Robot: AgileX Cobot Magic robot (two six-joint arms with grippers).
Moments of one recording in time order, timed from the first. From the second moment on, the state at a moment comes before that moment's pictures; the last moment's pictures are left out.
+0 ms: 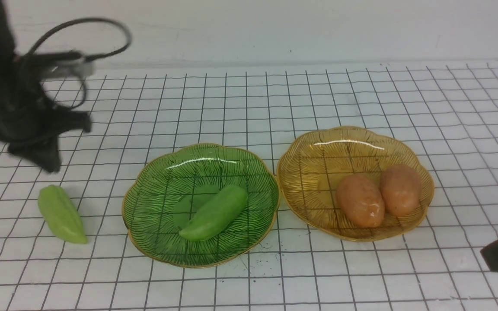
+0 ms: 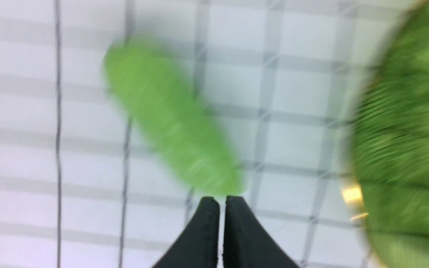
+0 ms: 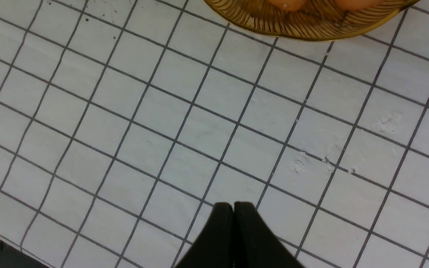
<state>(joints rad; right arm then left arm) 0.26 1.00 -0.93 0.23 1.22 -0.22 0.10 1.80 -1.50 -0.03 1.22 -0.09</state>
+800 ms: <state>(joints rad) 0.26 1.00 -0.93 0.23 1.13 -0.22 0.22 2.01 -1.45 -0.14 1.04 -0.28</state>
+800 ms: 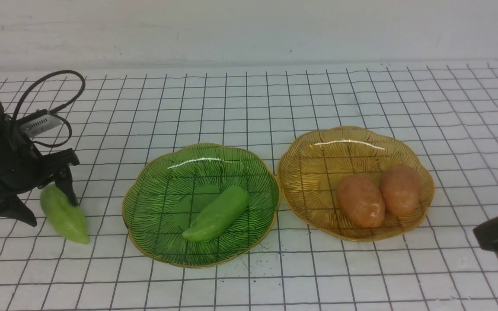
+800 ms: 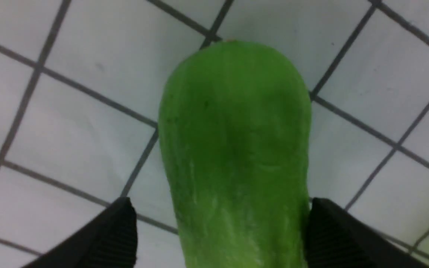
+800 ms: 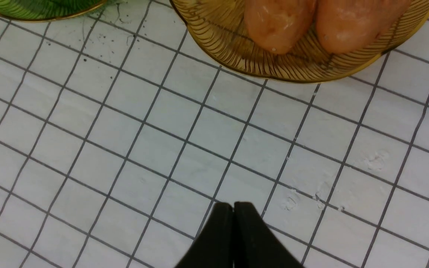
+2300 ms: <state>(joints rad) 0.26 0.16 -0.81 0.18 1.04 -0.11 -0.30 1.94 -1.55 -0.14 1.04 0.07</state>
